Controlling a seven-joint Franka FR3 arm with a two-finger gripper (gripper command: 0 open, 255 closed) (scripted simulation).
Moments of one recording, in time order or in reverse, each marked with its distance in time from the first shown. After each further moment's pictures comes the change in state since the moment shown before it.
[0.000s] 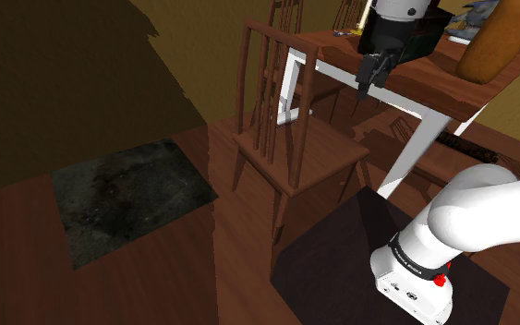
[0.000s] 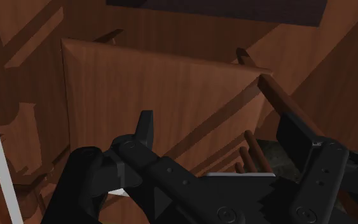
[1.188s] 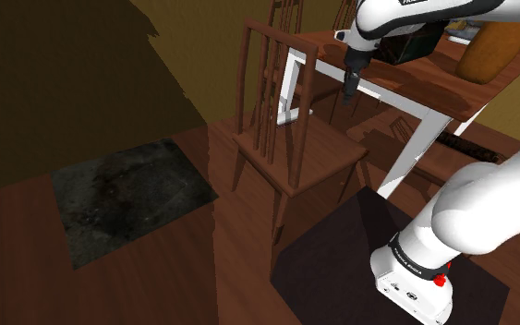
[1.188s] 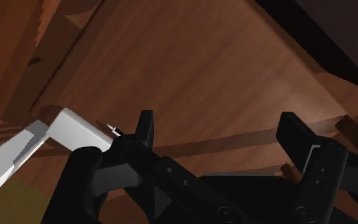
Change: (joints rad) arm 0.085 0.413 -0.350 0.065 -0.111 0.394 -0.759
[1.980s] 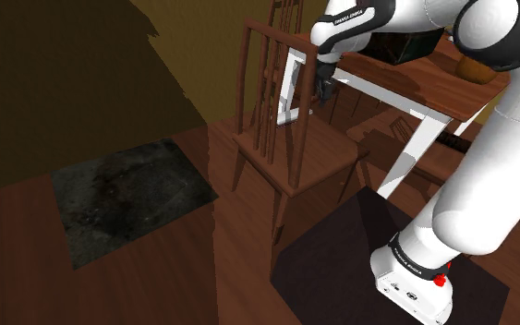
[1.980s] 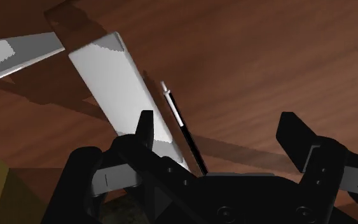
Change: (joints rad) arm 0.021 0.495 -0.083 0.316 0.203 0.159 -0.588
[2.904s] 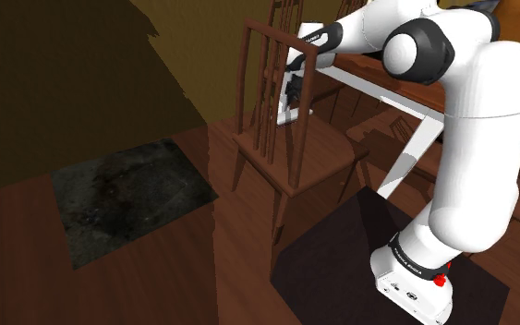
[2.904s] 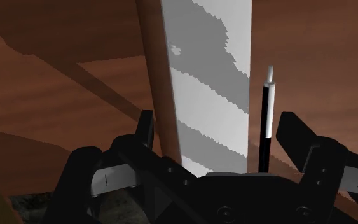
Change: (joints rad) arm -0.072 0.346 0.090 0.280 0.123 0.045 -0.318
